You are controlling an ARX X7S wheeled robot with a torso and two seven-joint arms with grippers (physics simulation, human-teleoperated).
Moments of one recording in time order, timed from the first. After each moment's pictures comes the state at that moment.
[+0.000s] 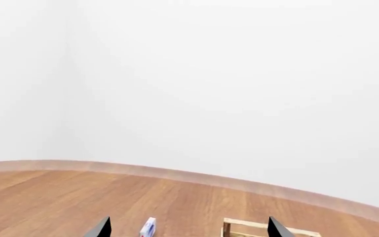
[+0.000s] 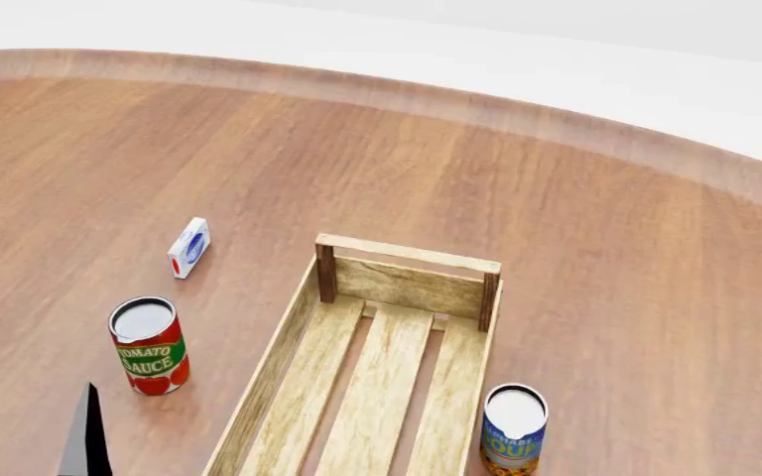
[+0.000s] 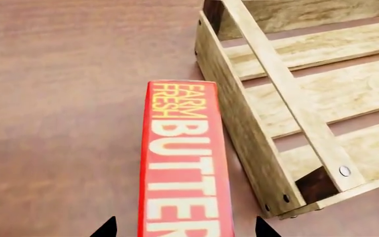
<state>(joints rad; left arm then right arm) 0.10 -0.36 0.23 0.60 -0.32 -0.12 -0.37 0.09 0.81 -0.68 -0.47 0.40 0.60 -0.30</state>
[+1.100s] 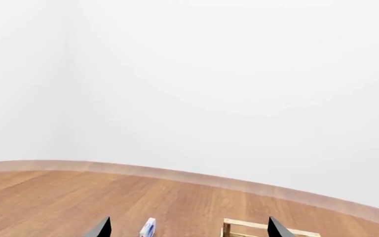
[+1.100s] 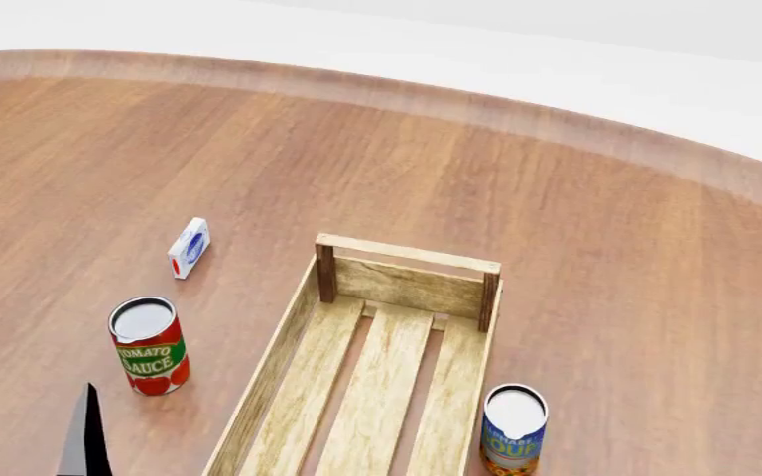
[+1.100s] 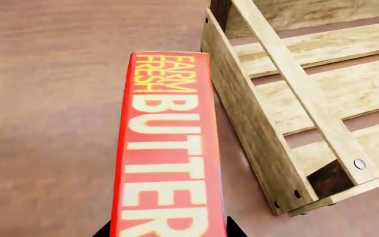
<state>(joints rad) 0.10 -0.37 0.24 0.59 -0.33 -0.11 -0.38 0.05 0.82 -0.70 -0.46 0.39 0.54 -0.28</state>
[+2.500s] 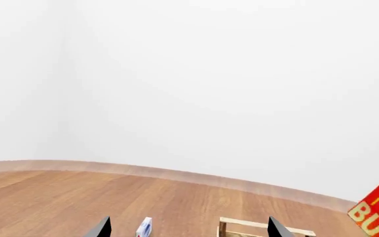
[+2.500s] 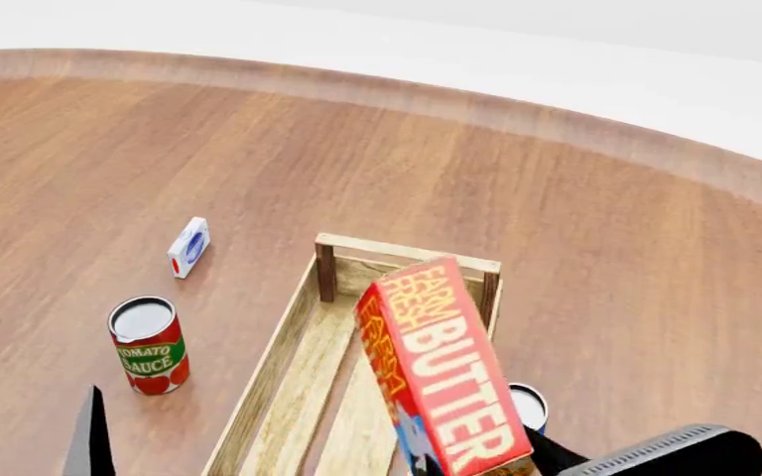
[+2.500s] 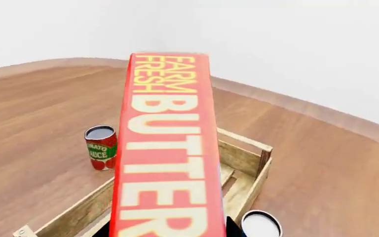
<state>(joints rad) 0.10 -0.39 0.26 0.60 -0.33 -0.11 -0.40 0.12 0.82 -0.28 -0.67 0.92 0.51 0.32</state>
